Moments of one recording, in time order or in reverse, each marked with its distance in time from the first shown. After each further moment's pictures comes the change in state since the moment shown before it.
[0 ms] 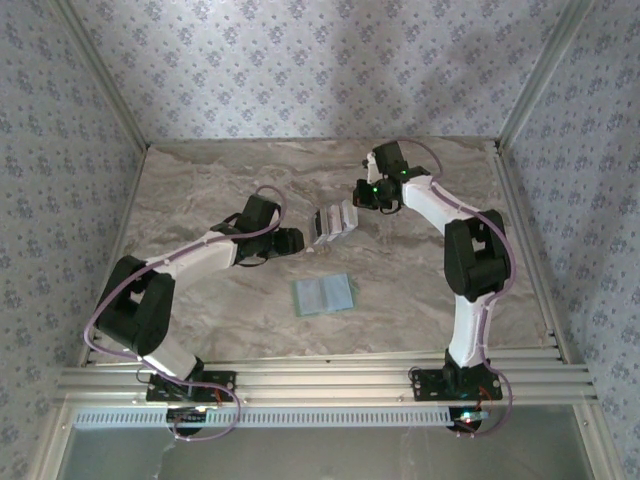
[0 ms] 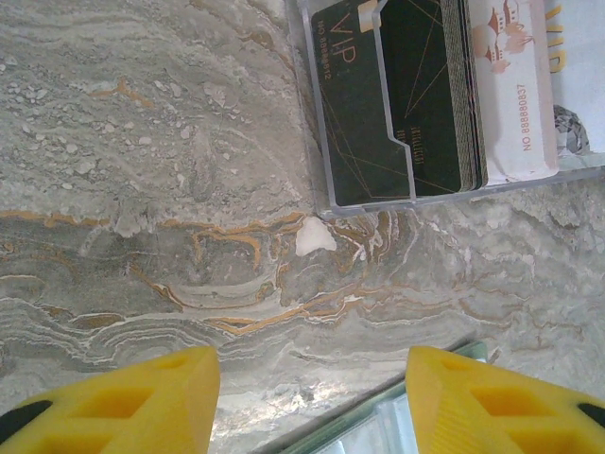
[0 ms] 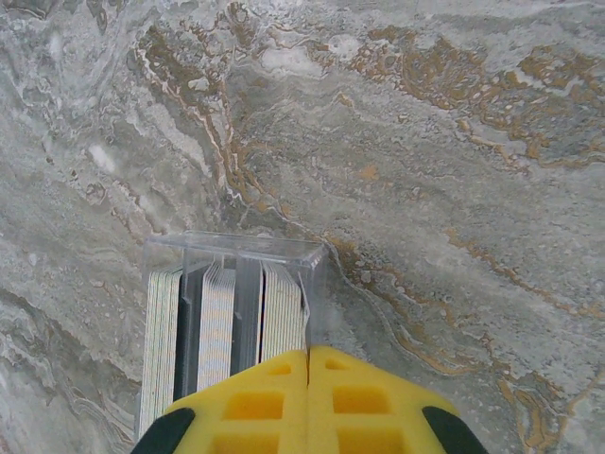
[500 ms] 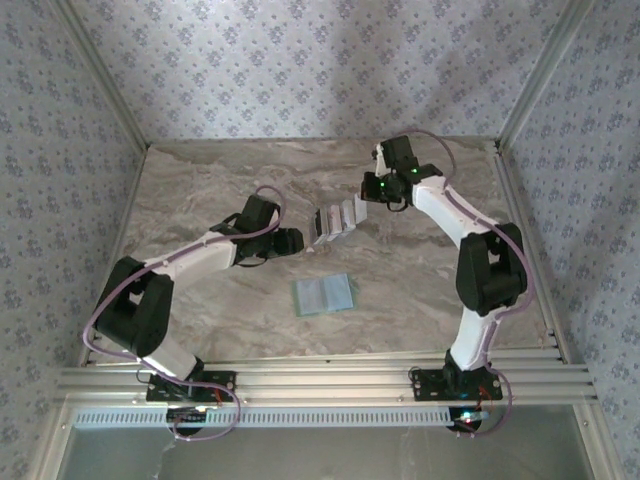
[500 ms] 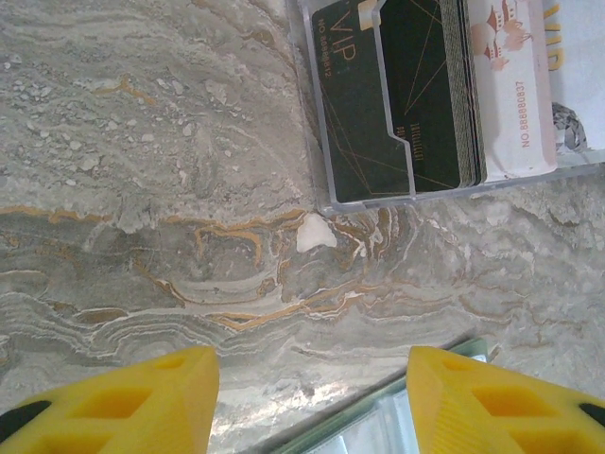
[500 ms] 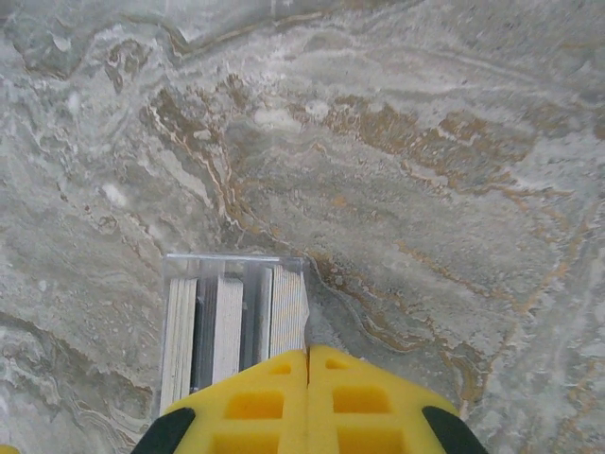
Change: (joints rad) left arm 0.000 -0.014 -0.004 -0.010 -0.004 0.004; right arm 0.000 -0.145 -0.036 -0.018 0.109 0.011
